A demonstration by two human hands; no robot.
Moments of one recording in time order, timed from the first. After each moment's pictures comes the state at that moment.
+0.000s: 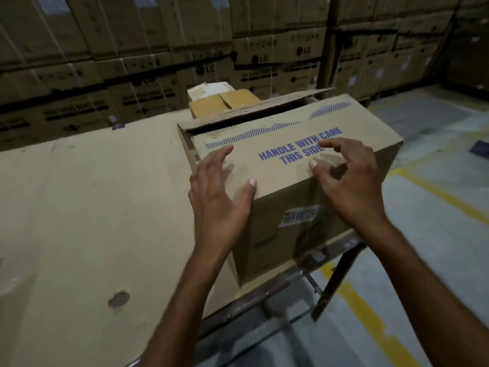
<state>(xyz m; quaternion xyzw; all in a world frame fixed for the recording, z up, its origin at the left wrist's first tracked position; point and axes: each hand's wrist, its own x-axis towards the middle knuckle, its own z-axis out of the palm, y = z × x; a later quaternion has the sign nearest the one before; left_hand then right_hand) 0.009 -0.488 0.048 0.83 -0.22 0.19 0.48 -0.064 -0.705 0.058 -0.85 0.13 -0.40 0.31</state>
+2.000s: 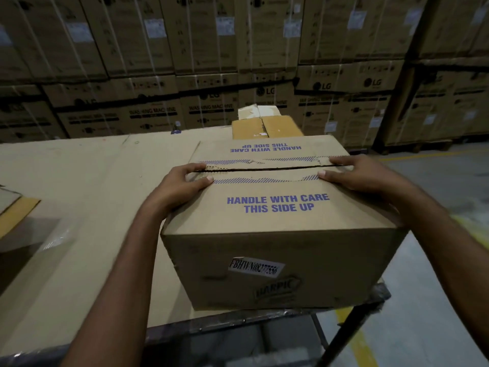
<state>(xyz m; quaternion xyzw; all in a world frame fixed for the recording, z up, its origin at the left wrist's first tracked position) 0.077 -0.465 0.101 0.87 -0.02 -0.02 0.49 0.044 -0.848 0.120 -0.94 0.13 -0.01 0.31</state>
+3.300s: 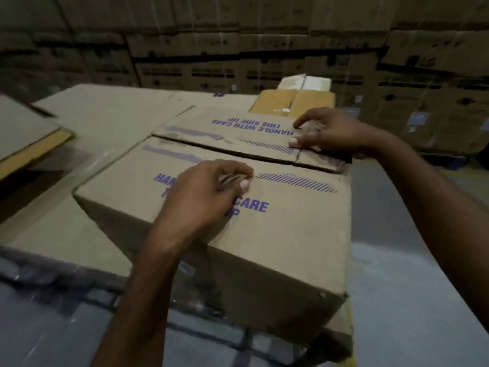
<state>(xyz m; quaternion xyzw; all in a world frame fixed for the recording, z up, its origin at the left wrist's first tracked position) 0.012 -0.668 0.089 0.93 0.02 0.13 0.35 0.213 -0.910 0.117 -0.93 -0.25 0.06 0.28</state>
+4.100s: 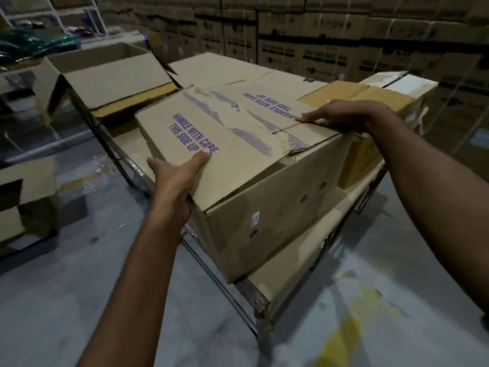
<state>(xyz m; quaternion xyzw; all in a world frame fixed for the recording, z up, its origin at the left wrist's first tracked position) -0.028 -0.820 0.058 0.51 0.43 0.38 0.64 0.297 -0.944 0.128 -0.86 -0.33 0.29 0.25</state>
